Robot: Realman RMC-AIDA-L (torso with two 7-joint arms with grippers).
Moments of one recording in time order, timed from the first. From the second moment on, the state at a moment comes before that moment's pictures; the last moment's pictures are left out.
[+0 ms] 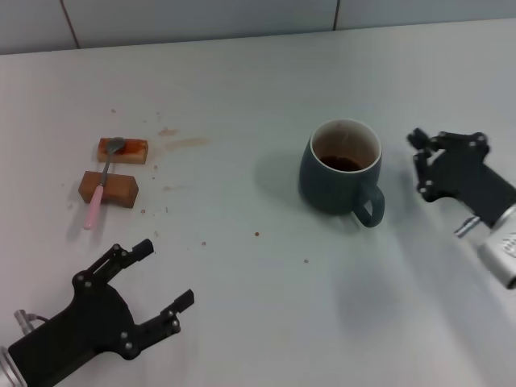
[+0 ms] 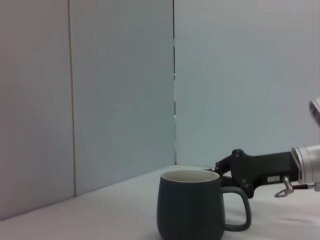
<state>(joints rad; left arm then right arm) -0.20 -2.07 0.84 0.09 1.53 1.64 -0.37 0.46 2.08 -0.17 0.01 -1.70 -1.18 -0.15</state>
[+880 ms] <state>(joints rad) -0.22 -2.07 0.81 0.09 1.53 1.64 -0.38 0.61 2.09 -0.14 0.15 -1.73 -1.01 -0.16</state>
